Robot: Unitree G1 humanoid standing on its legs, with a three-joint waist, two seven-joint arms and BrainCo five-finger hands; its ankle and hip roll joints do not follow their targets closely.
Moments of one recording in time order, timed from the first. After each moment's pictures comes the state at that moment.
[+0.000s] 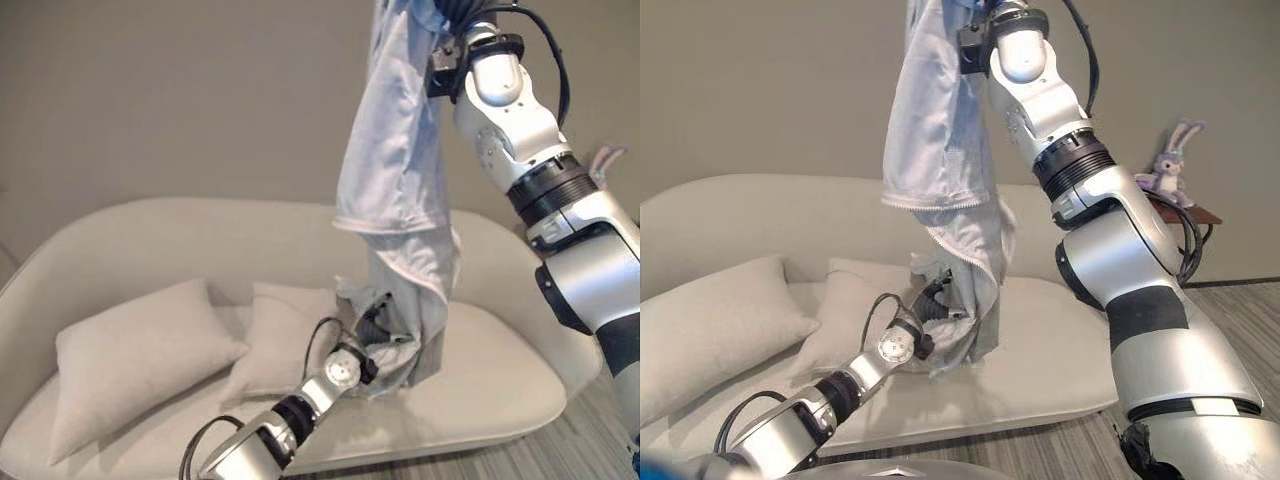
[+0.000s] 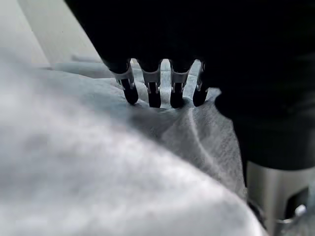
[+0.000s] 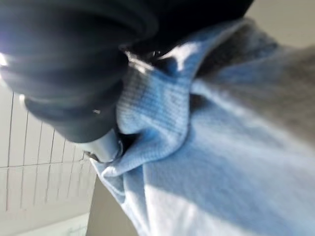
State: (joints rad) left arm -0.47 0.08 -0.77 0.85 -0.14 -0.23 0.26; right arm -1.50 -0.40 0.60 0.78 0.71 -0.15 -0.30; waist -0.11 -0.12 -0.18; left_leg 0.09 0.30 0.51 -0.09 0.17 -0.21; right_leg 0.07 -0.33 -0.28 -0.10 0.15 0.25
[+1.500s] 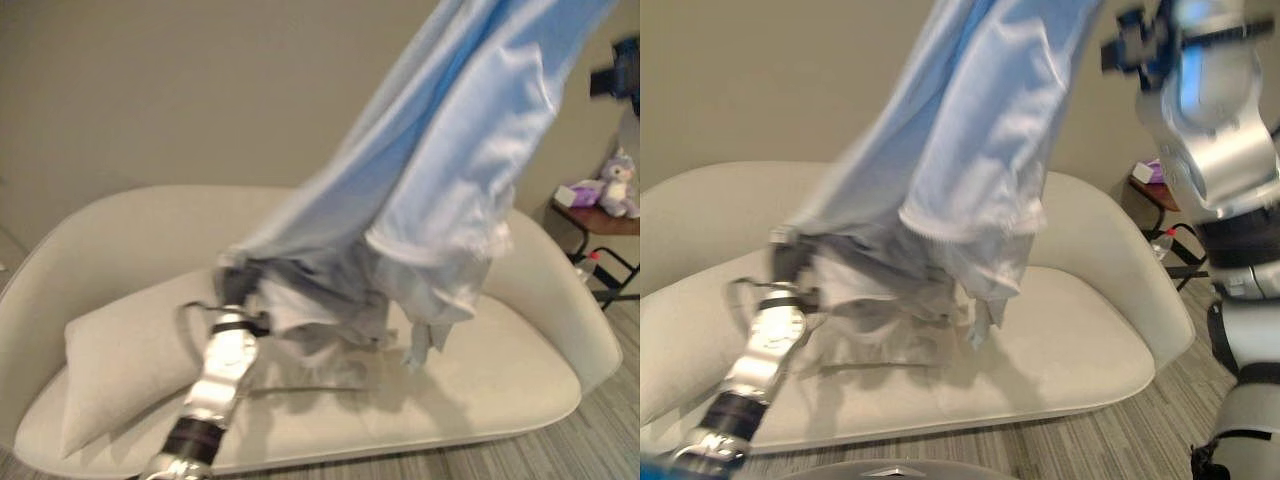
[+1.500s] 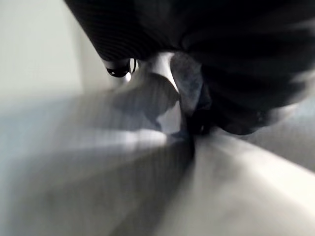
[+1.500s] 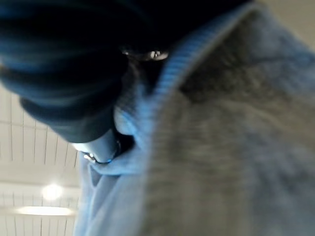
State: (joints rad) left arm -0.08 0.45 0.03 0.16 -0.07 -0.26 0.48; right arm -0.91 -1.02 0.30 -0.08 0.57 -0.34 -0.31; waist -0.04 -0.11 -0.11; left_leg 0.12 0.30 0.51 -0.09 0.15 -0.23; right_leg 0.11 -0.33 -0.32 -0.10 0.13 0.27
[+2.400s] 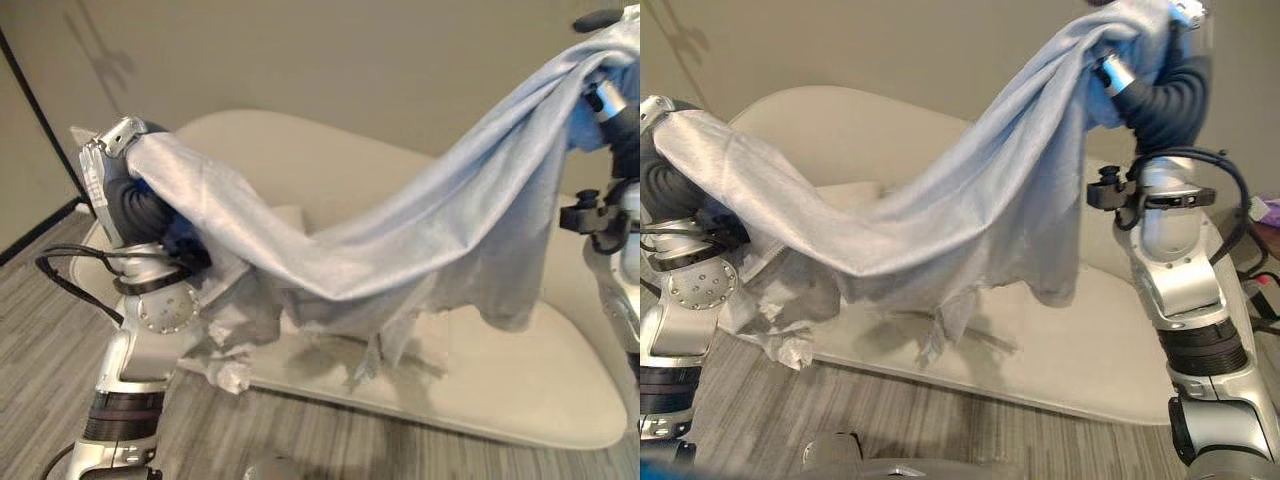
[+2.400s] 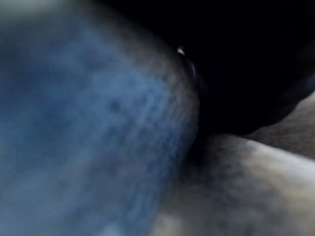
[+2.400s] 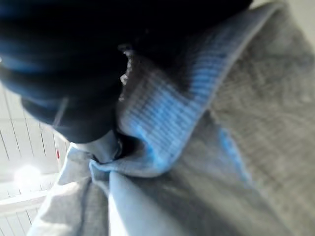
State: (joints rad) left arm -0.24 0.61 0.11 -0.14 0.37 -0.24 0.68; right arm -0.49 -0.81 0.06 -0.29 0.39 -0.31 -0.32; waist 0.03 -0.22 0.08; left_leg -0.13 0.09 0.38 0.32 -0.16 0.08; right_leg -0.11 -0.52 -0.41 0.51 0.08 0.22
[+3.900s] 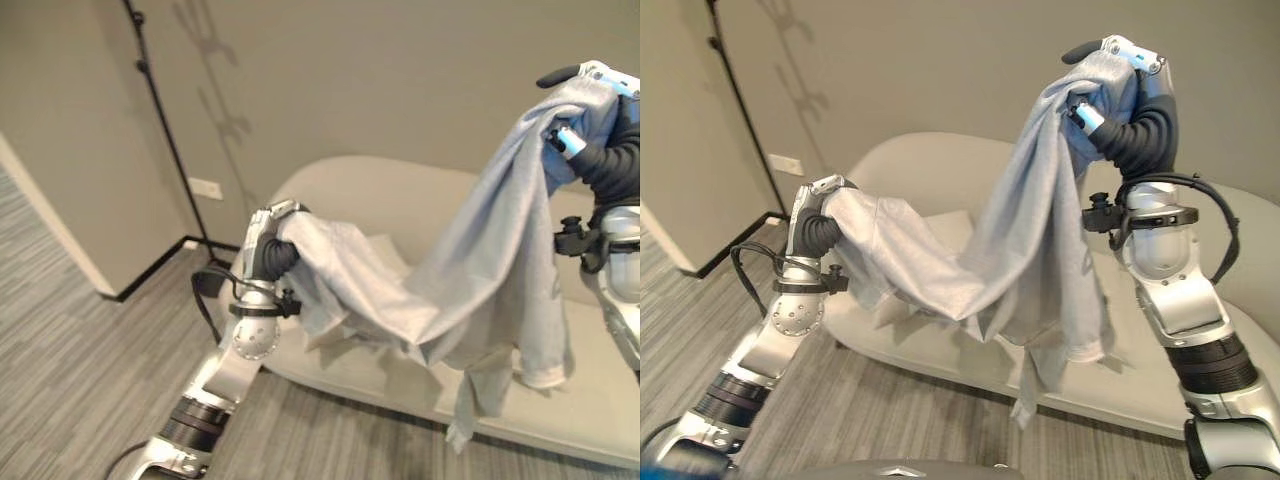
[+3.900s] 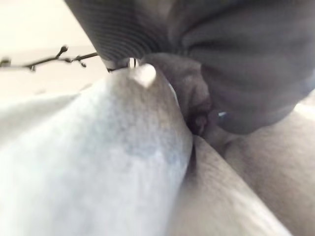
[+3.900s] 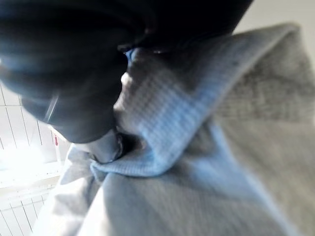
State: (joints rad) left arm -0.24 0.52 -0.25 -0.03 0.32 -0.28 0.50; right arm -0.42 -0.78 0.09 -0.26 0.28 -0.25 -0.32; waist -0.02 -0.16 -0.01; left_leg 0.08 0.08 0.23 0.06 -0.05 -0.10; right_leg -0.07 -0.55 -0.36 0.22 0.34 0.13
